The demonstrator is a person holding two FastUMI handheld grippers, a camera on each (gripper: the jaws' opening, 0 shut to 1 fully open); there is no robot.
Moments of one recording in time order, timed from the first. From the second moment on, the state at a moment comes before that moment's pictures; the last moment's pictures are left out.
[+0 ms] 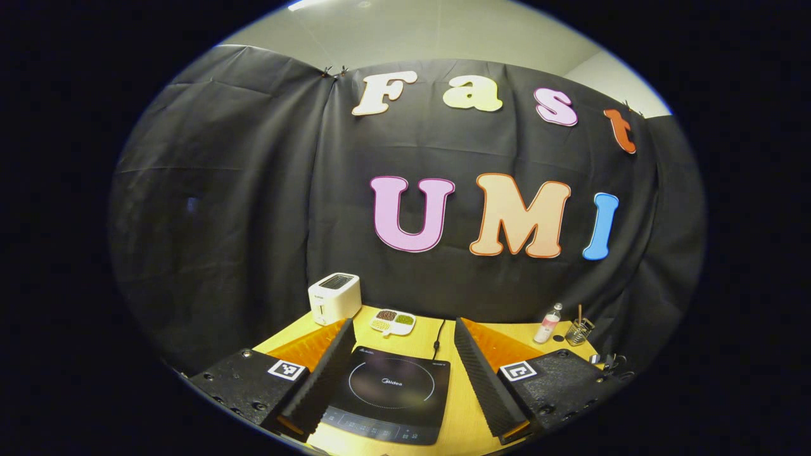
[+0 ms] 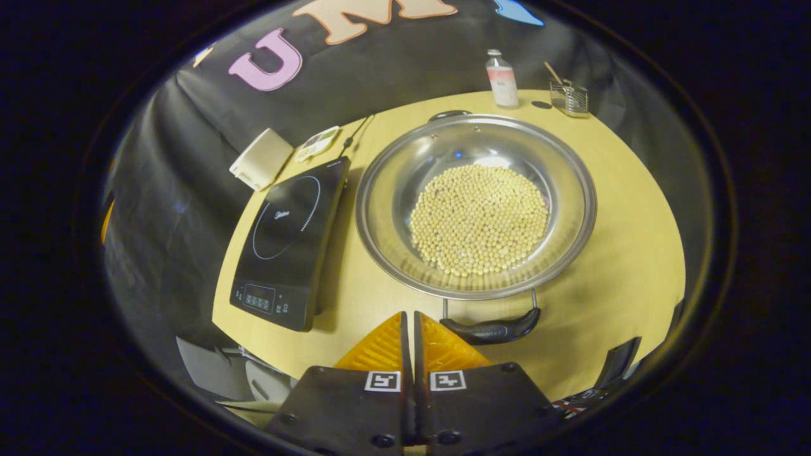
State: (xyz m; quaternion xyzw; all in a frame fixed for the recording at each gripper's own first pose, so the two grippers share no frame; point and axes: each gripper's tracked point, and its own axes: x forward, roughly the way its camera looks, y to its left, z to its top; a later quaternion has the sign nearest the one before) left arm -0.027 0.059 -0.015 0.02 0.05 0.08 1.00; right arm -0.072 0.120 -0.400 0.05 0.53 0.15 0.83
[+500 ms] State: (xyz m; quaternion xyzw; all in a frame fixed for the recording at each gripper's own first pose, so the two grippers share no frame) left arm -0.024 0.056 -0.020 0.02 0.05 0.09 0.99; right arm -0.062 0.100 -0.411 0.04 0.55 0.12 0.83
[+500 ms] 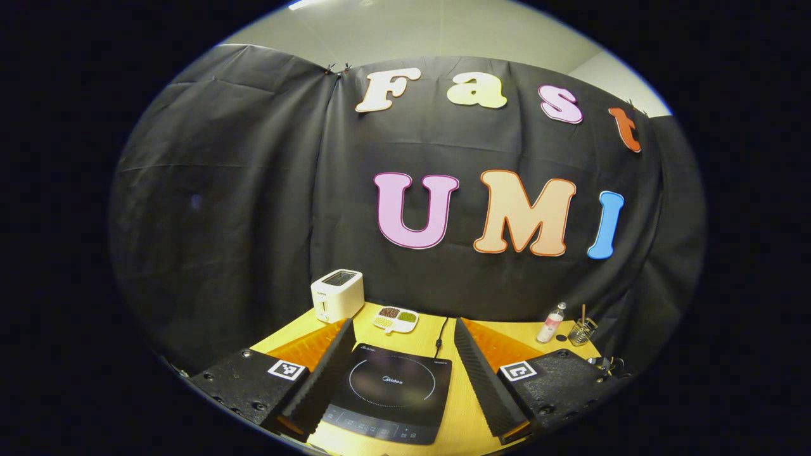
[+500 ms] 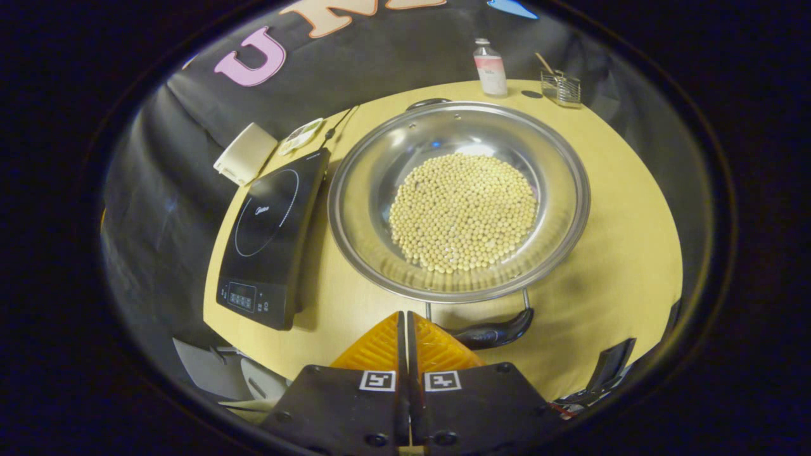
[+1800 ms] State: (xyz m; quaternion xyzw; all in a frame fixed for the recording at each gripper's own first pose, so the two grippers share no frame) left arm -0.015 0.035 -0.027 0.03 0.07 0.08 0.99; right arm 0.001 -0.032 -0.416 -0.01 0.52 -0.01 0.85
